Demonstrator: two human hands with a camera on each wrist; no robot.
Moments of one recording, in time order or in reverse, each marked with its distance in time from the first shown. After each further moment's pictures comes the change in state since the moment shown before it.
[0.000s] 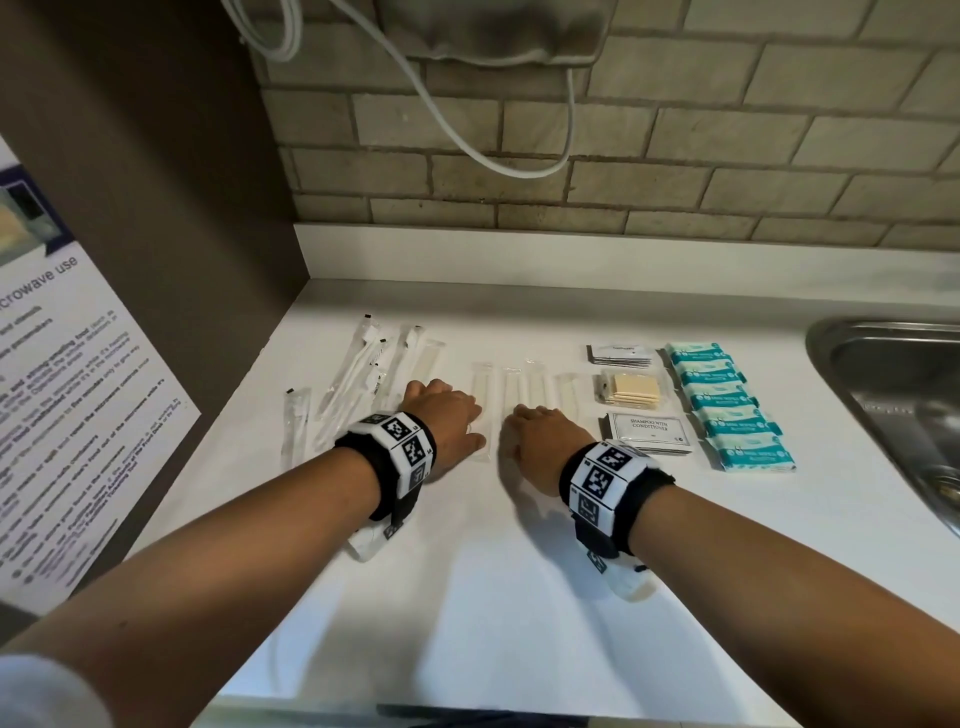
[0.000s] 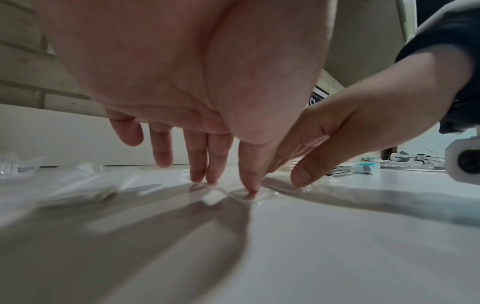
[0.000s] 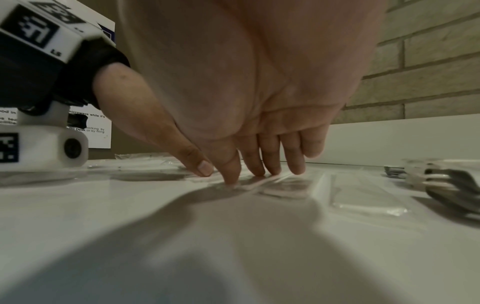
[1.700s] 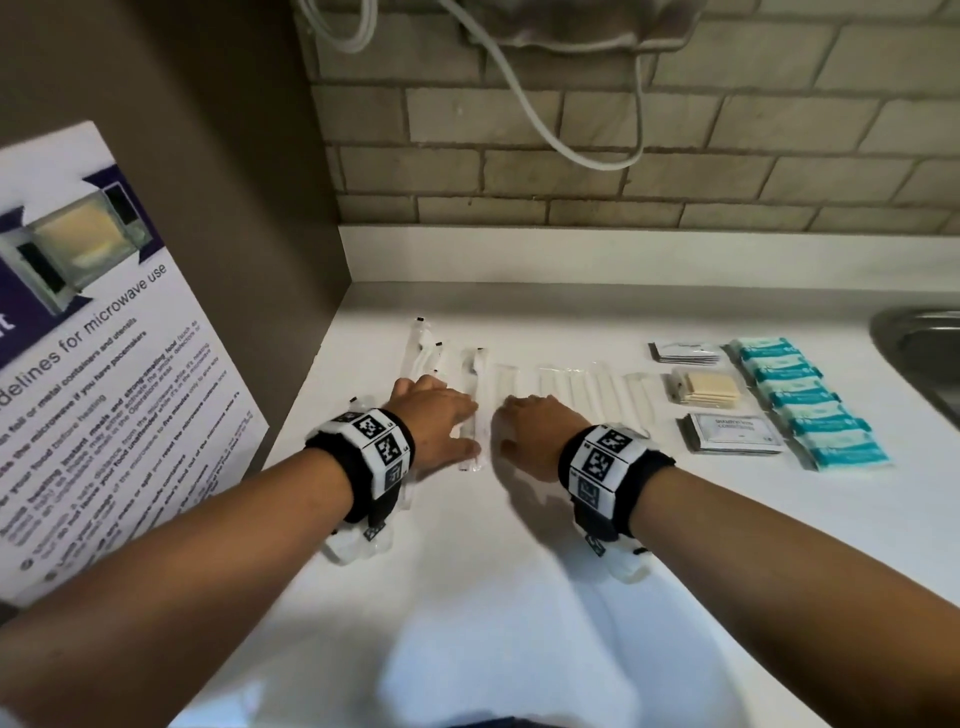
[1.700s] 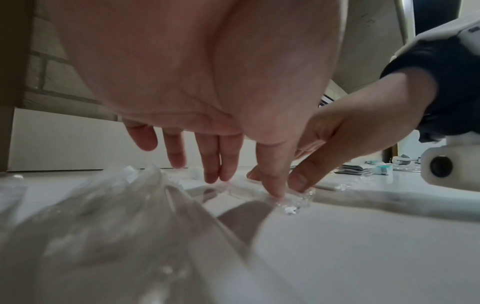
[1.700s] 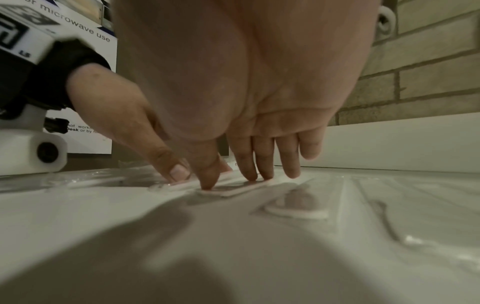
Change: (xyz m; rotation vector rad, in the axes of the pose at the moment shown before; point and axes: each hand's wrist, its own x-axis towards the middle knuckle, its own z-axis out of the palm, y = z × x) left_hand -0.031 -0.100 -0.005 -0.039 0.004 0.057; right_hand 0.037 -0.087 -0.017 0.003 0.068 -0.092
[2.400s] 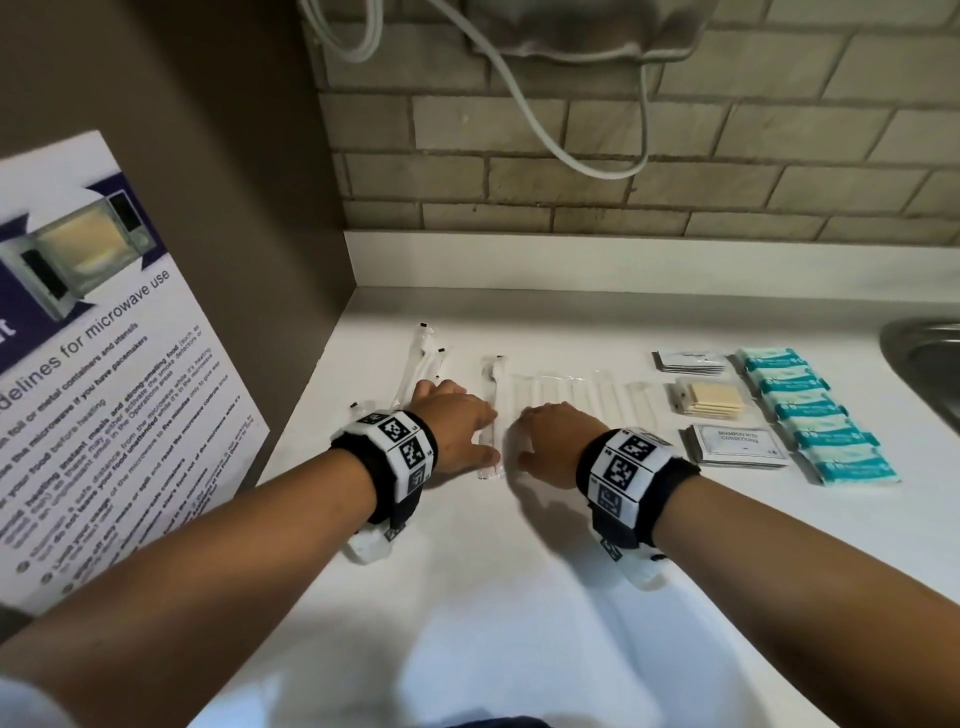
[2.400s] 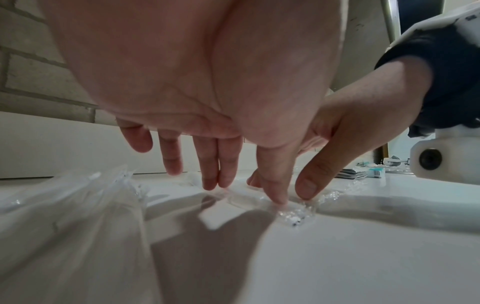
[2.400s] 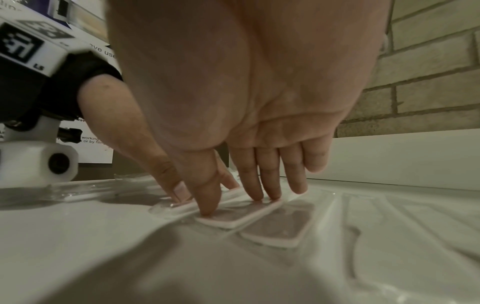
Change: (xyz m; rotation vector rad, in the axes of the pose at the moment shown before) left_hand 0.017 0.016 0.001 0.030 -0.032 0.020; right_hand -0.003 0.016 -0.004 0.014 -0.095 0.031
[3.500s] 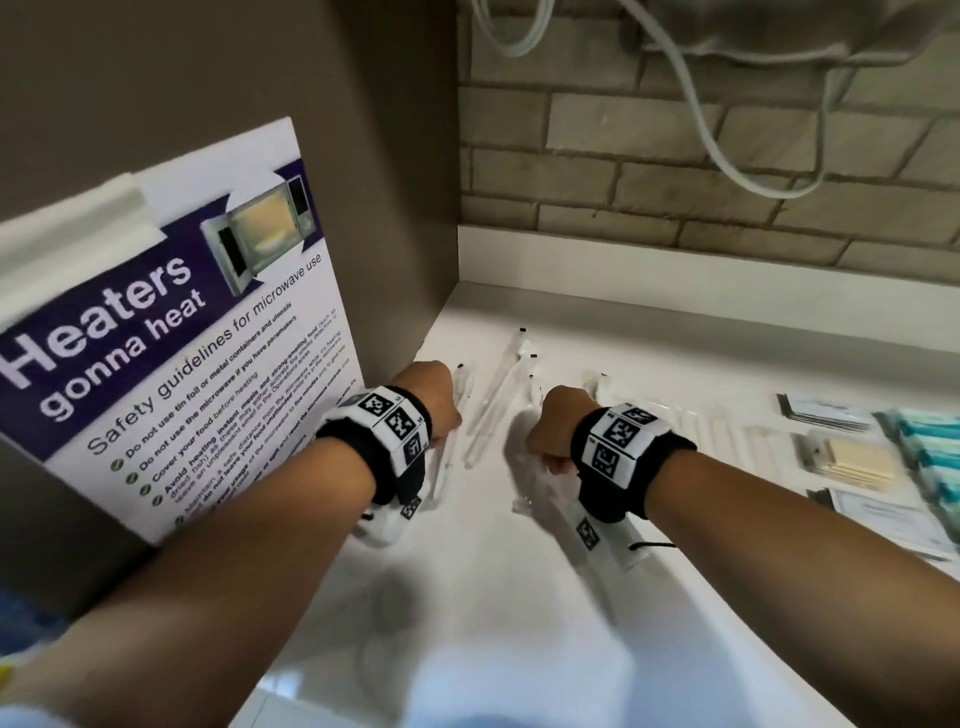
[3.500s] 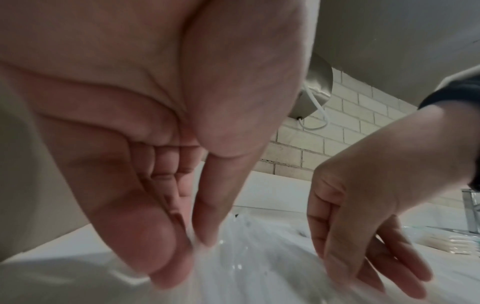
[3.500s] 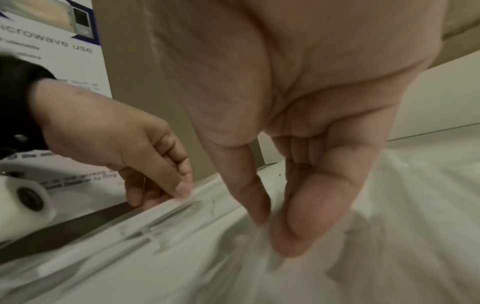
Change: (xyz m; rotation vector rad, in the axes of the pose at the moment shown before) left_hand -0.033 -0.105 -0.015 -0.314 -0.024 -0.645; right_hand 0.072 -0.086 -0.026 0.260 -0.116 0.193
